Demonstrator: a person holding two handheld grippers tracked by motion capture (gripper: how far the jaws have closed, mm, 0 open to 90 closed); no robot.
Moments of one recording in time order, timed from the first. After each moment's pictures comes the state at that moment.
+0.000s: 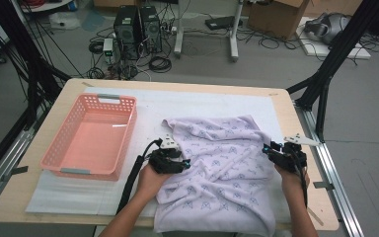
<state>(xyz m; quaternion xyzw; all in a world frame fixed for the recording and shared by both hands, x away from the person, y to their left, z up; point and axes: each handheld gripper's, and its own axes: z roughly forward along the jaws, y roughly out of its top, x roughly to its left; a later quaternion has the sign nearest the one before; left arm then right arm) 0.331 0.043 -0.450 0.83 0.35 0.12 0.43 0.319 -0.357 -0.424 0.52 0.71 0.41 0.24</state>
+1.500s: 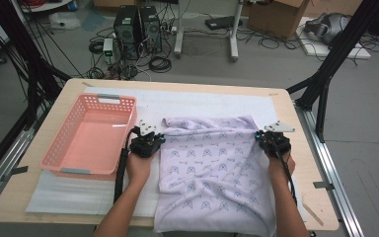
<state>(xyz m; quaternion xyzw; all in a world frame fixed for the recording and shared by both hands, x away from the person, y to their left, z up) 0.364 0.093 -0.441 0.73 0.46 0.23 0.45 0.370 -0.322 -0.427 0.48 0.74 0.33 0.34</state>
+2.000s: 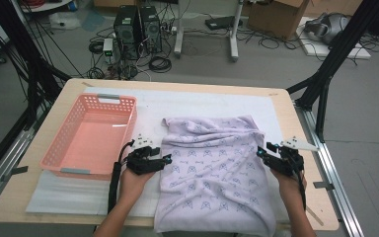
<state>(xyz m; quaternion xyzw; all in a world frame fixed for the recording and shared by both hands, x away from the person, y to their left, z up) 0.316 0.105 -0.451 0.76 0.44 0.11 0.47 0.301 -0.341 -0.418 0.48 0.73 0.43 0.24</state>
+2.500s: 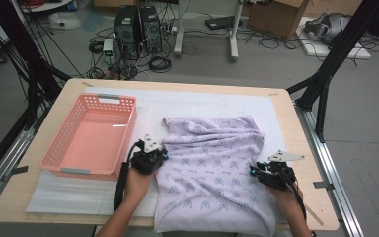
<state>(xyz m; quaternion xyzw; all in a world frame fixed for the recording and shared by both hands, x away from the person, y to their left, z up) 0.326 0.097 -0.447 0.76 0.44 0.22 0.42 0.286 -0.327 -0.448 0.43 0.80 0.38 0.17</state>
